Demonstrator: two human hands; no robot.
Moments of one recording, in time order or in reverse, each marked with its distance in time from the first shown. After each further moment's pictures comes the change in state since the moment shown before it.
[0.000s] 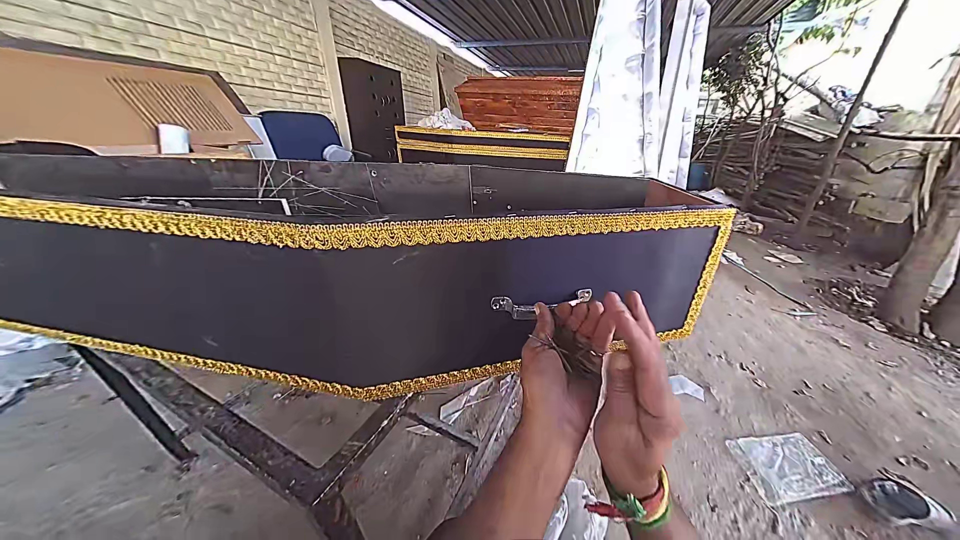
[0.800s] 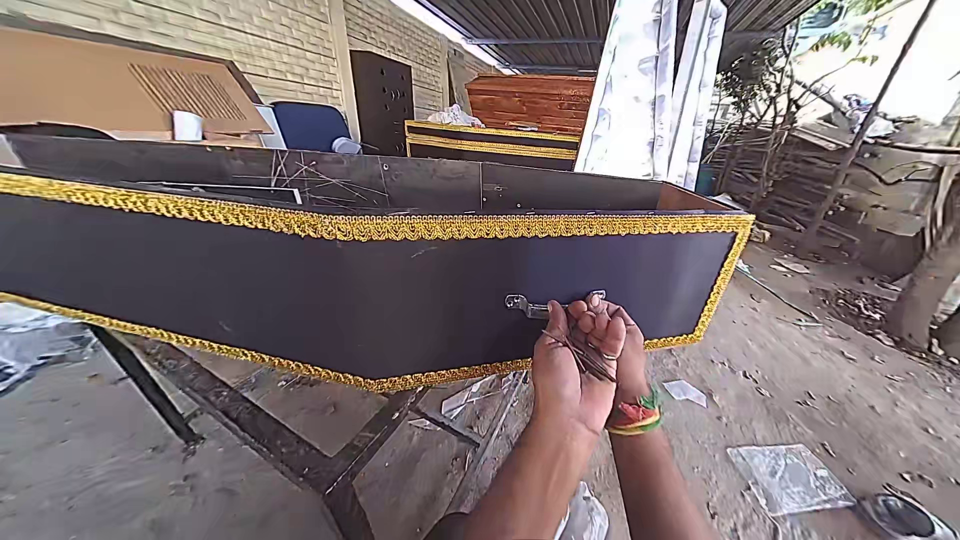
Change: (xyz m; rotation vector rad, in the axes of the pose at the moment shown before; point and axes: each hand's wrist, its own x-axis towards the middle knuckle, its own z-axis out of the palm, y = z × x) left_hand -0.004 0.007 0.007 -0.093 0.022 -0.060; right_hand 0.012 0.052 0.029 0.589 0.265 1.023
